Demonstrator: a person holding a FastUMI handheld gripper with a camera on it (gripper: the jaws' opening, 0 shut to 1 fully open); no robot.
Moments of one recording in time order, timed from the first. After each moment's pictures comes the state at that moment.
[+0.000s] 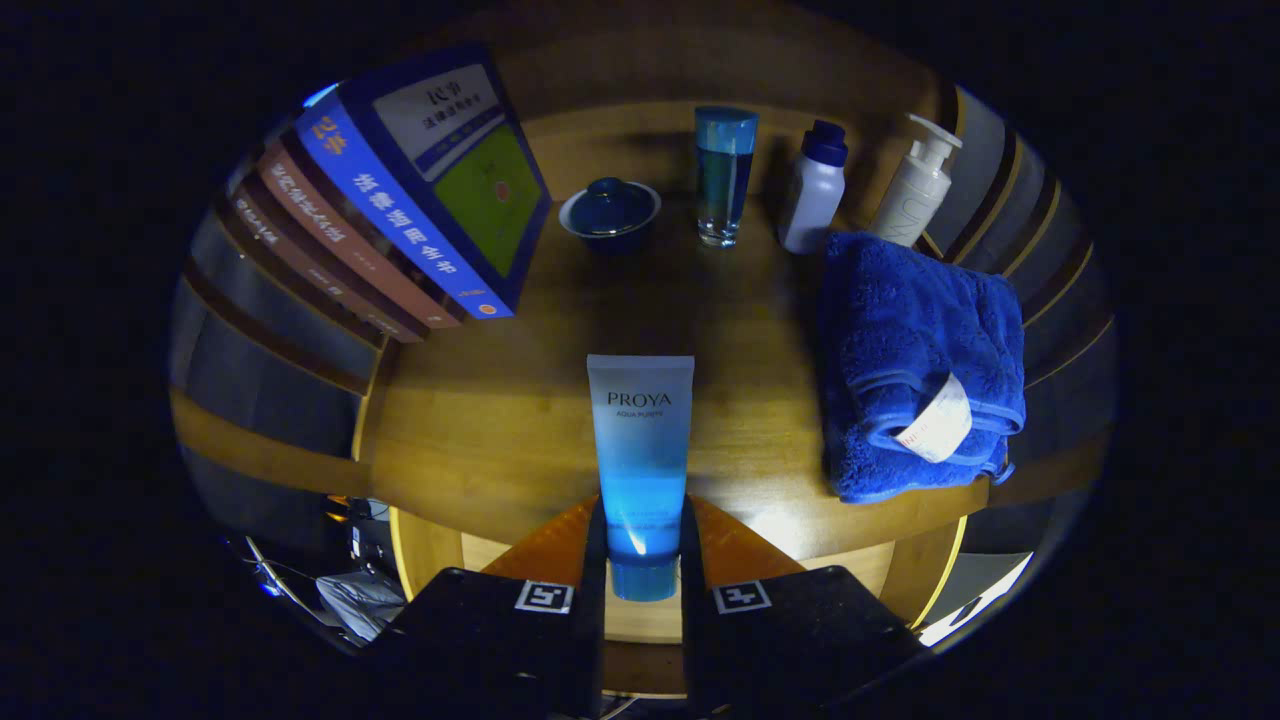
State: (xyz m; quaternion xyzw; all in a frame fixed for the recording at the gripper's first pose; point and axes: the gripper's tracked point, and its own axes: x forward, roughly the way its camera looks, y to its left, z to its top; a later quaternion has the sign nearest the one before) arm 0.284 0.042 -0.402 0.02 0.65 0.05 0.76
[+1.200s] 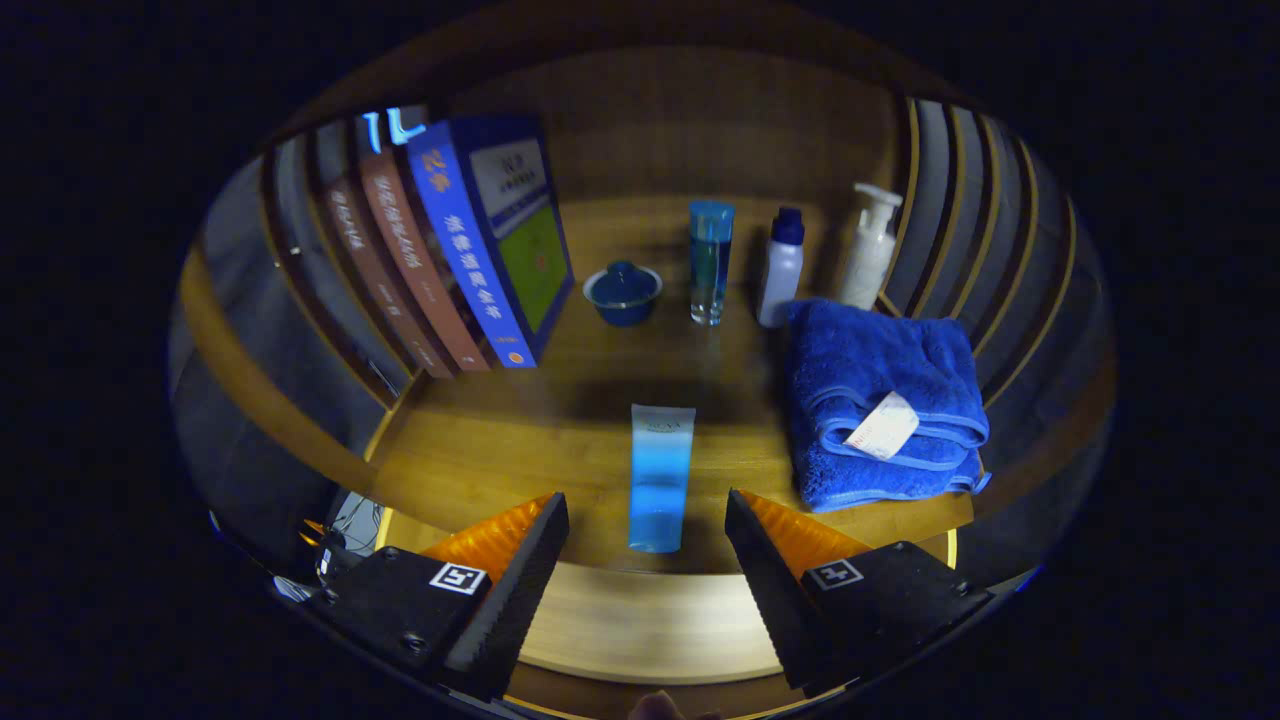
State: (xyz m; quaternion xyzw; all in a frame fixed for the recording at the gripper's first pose) arm 0.267 0.036 -0.343 0.02 0.45 0.08 0.89
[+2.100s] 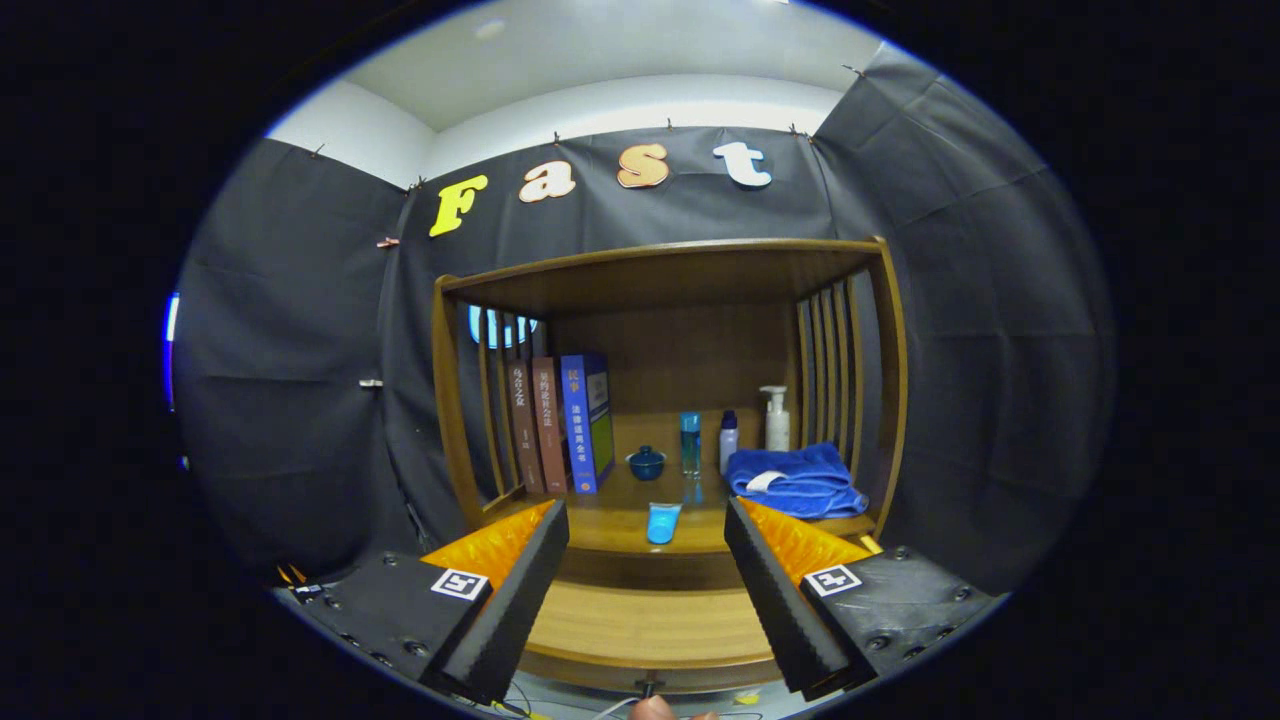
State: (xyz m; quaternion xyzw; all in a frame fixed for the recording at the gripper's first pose) arm 0.106 0.022 -0.226 0.08 0.12 0.11 0.98
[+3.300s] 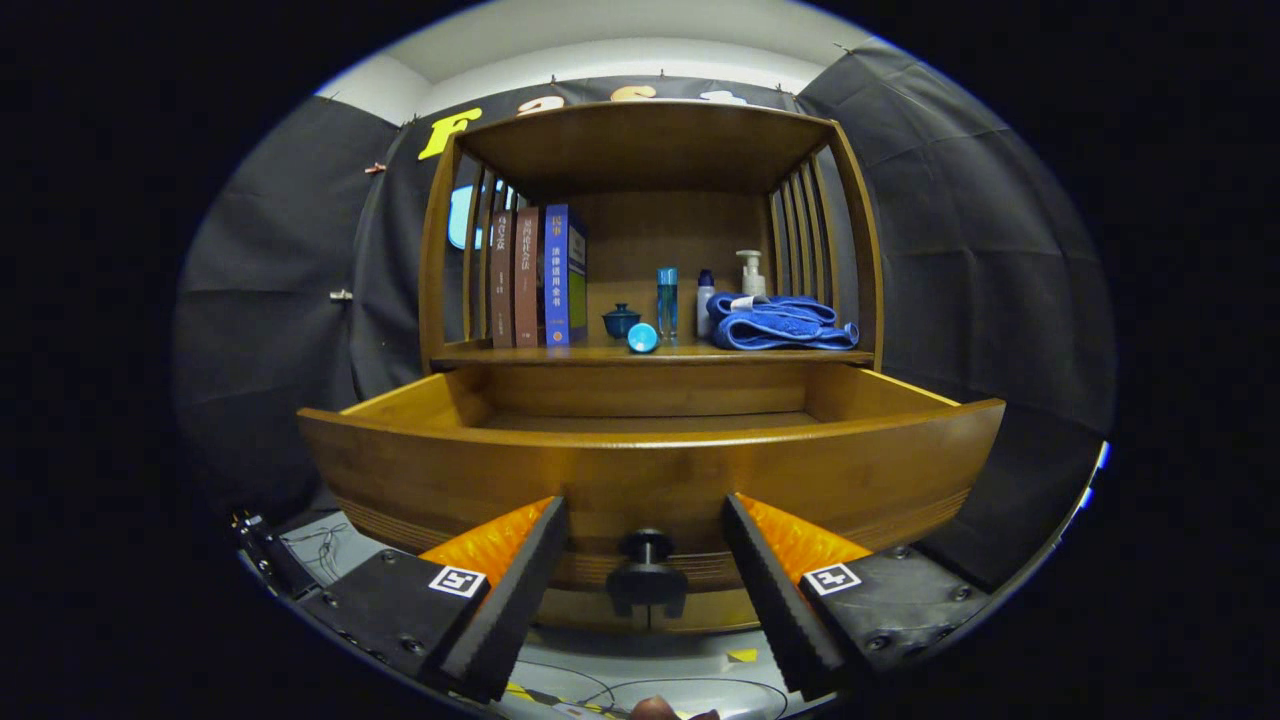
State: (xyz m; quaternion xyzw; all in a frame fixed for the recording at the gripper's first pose) arm 0.017 0.017 -0.418 0.01 0.19 0.03 0.98
